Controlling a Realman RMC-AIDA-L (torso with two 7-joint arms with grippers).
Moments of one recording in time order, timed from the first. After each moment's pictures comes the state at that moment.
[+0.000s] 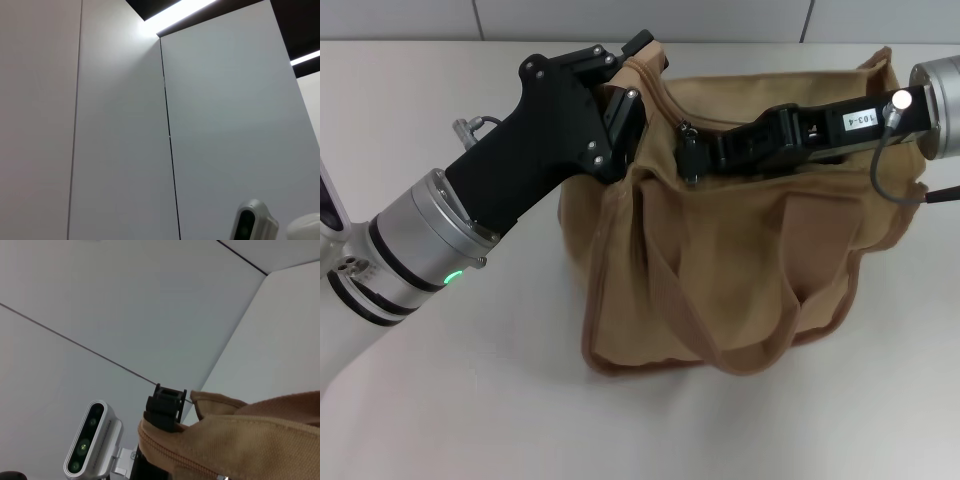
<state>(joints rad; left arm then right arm) -0.63 -2.08 0.00 -0.10 2.05 1.78 -0.39 0.83 2.00 -0.86 -0.58 -1.89 -1.75 2.30</state>
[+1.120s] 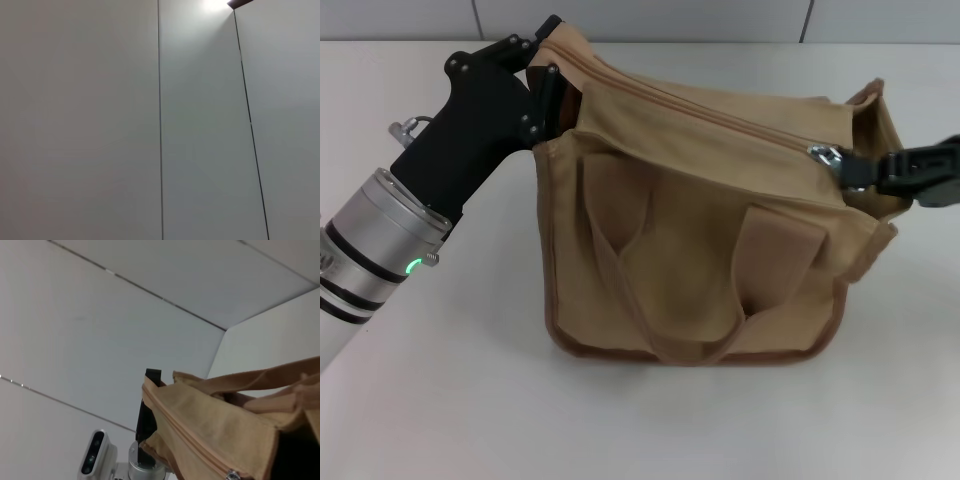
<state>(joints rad) -0.56 -2.07 -0.15 -0.08 2.05 1.68 -0.39 0.58 1.91 -0.68 -0.59 -1.88 -1.88 2.26</state>
